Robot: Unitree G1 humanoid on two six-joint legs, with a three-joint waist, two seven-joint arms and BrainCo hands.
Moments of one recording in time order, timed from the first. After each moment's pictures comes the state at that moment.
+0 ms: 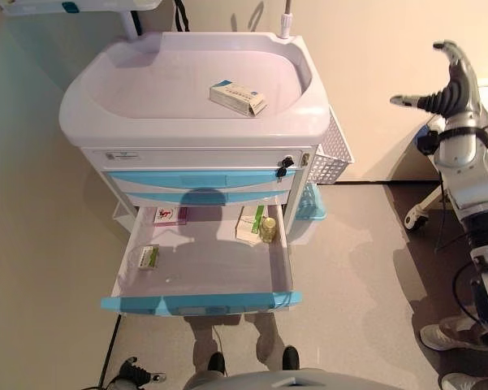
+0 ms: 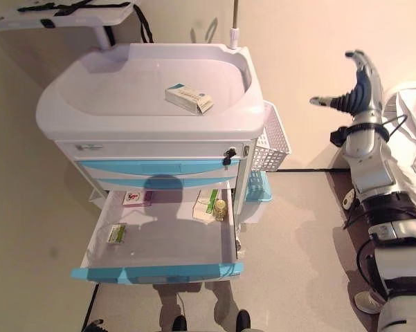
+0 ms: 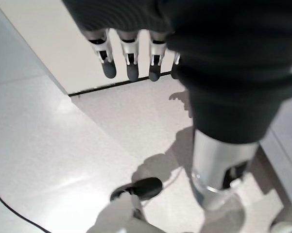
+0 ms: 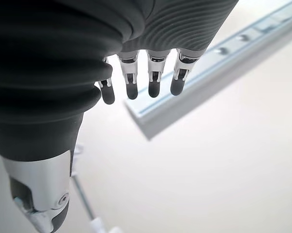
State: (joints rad) left arm 0.07 0.31 -0.14 1.15 0.06 0.06 0.18; right arm -0.63 -0.81 0.11 0.43 -0.10 0.03 -0.34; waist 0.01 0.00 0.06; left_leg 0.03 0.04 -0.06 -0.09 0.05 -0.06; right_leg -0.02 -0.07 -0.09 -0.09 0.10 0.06
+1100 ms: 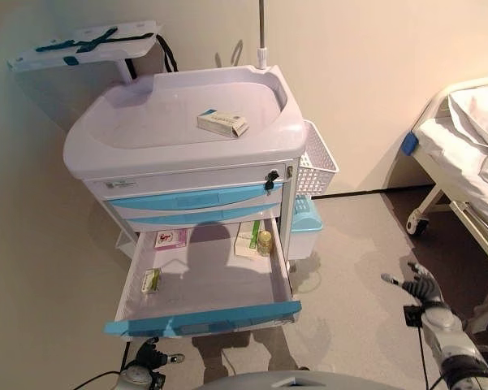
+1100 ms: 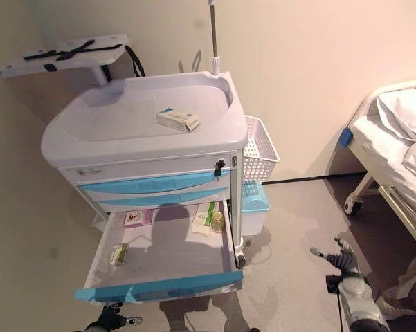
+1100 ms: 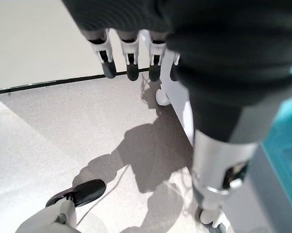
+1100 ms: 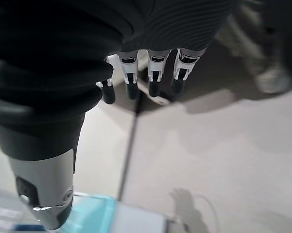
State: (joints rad) left arm 0.08 0.30 -0.13 1.00 0.06 0.05 0.08; right arm 0.03 -0.50 -0.07 0.78 0.11 0.01 -0.13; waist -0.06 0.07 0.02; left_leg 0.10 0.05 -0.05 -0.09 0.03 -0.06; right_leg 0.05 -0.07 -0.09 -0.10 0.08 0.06
